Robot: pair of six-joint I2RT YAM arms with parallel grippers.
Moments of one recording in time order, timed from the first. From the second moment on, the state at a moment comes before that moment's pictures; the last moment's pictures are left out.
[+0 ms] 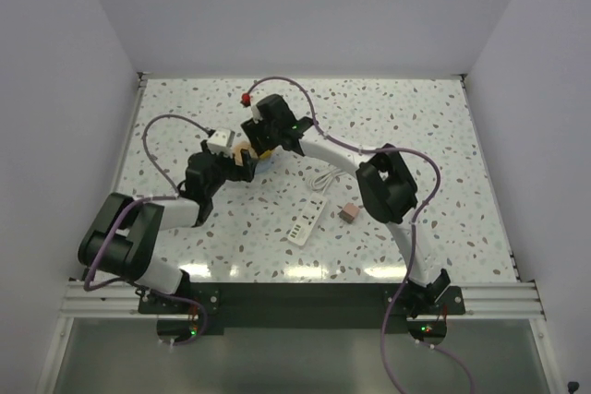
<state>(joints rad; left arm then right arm) -0.29 1.52 0.45 0.82 0.12 -0.14 0.77 2.29 1.90 -0.31 0.06 0.05</state>
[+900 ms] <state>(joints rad) -0.33 1.09 0.28 0.75 0.06 -0.23 0.75 2.29 1.90 -0.31 0.04 0.18</state>
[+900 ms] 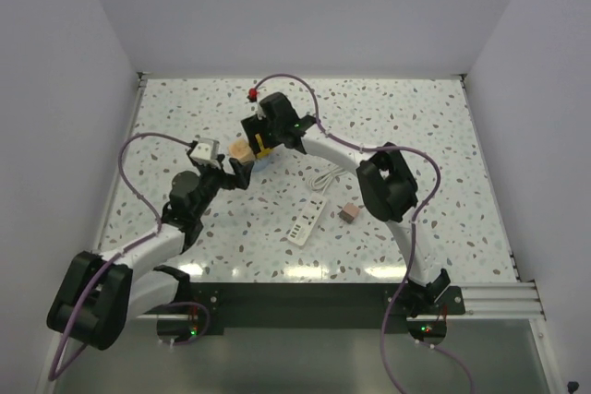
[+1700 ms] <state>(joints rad) -0.33 1.56 0.56 0.74 -0.12 -0.18 0.73 2.20 1.77 -0.29 0.04 0.18</state>
